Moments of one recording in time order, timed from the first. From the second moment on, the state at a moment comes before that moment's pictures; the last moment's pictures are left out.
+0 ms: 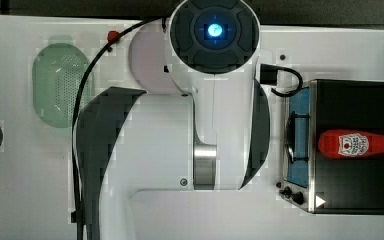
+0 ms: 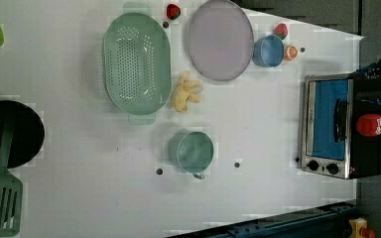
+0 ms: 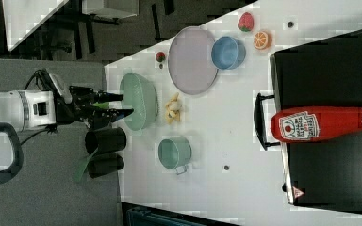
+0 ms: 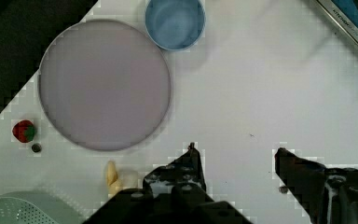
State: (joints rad) arm 0.01 0.03 -0.01 -1.74 -0.02 0.21 0.06
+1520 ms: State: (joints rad) arm -0.09 0.08 -0.66 -1.84 0.05 0.44 0.04
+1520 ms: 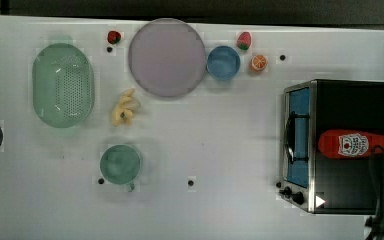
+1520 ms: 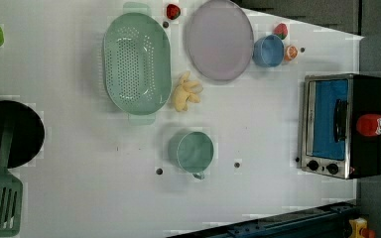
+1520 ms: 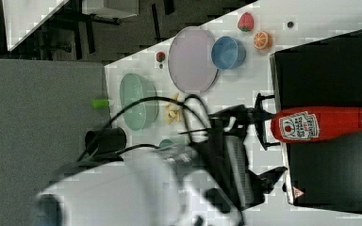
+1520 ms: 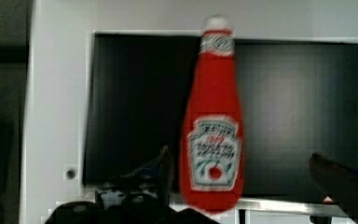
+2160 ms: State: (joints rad) arm -0.05 0.33 -0.68 -1.84 0.21 0.58 0.05
